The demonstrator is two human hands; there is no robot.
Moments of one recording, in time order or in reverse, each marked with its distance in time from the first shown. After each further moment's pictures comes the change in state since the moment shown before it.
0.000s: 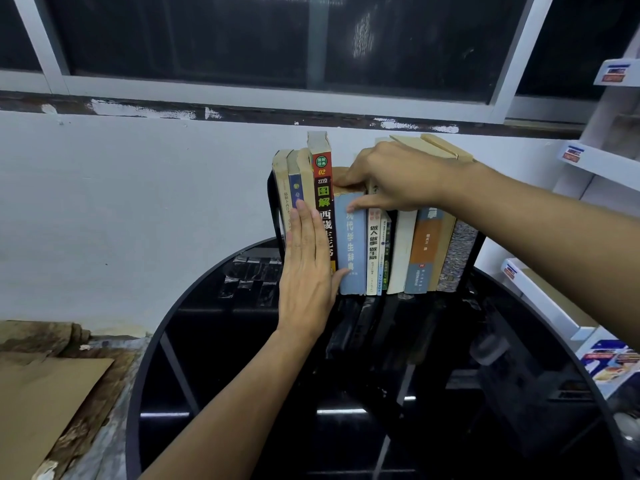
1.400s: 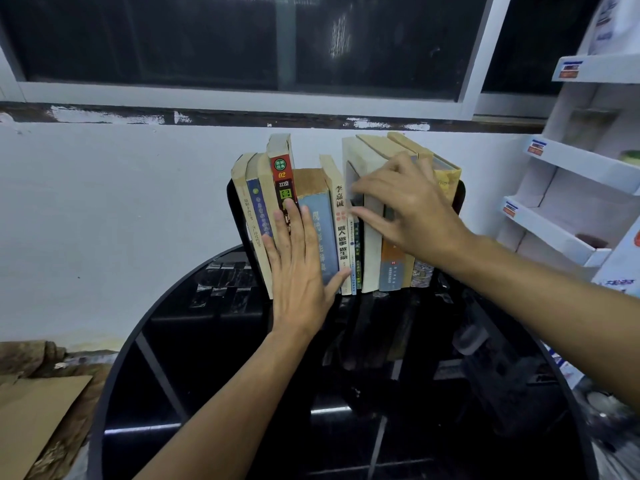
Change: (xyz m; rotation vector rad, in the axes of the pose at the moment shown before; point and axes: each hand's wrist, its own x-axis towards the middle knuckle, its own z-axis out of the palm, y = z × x) left_hand 0.007 0.031 0.005 -0.101 0.003 -0.047; right_hand -0.084 -0.013 0.052 0.022 0.664 0.171
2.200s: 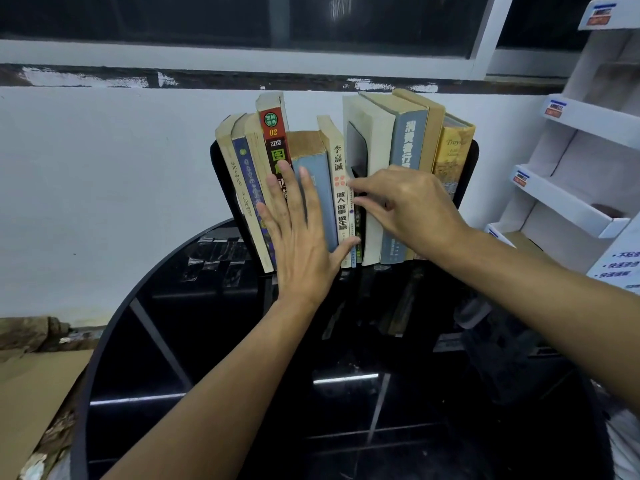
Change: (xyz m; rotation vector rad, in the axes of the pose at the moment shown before) left_hand 0.007 0.011 0.014 0.092 0.026 -0.050; right_hand -0.033 0.000 0.037 0.128 -0.057 0.130
